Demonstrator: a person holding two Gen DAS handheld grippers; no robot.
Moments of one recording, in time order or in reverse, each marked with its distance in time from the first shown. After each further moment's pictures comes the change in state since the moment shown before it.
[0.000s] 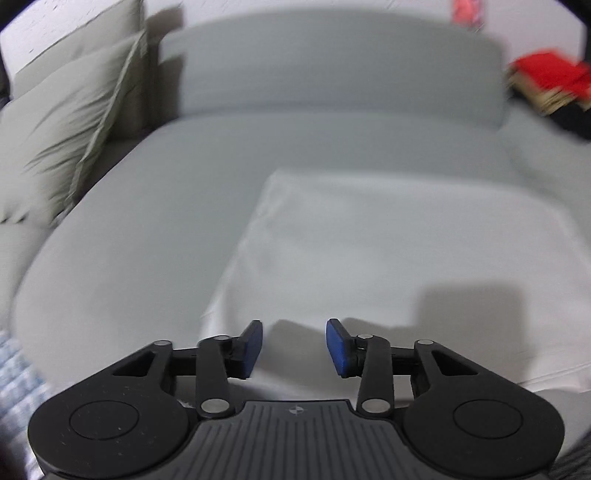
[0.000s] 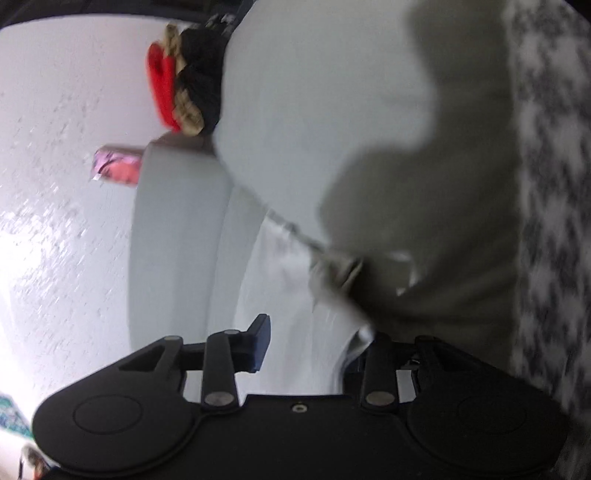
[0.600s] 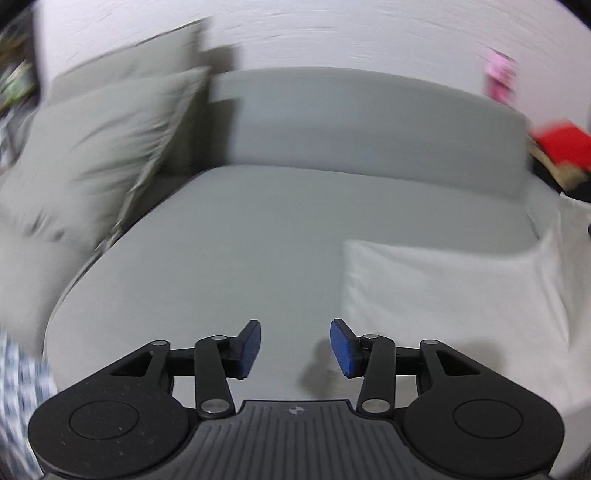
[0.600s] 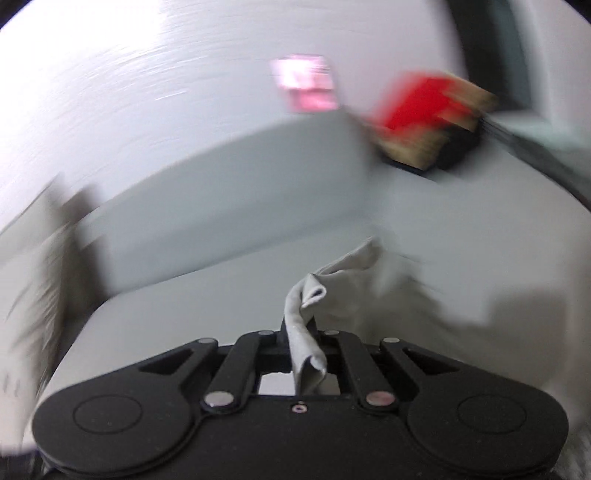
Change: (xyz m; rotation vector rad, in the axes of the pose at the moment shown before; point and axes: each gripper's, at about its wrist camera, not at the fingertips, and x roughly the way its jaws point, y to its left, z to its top) left arm -0.039 0.112 -0.004 -0.155 -0.222 -0.062; right arm 0.025 0.222 -0.148 -1.069 -0.004 -0.090
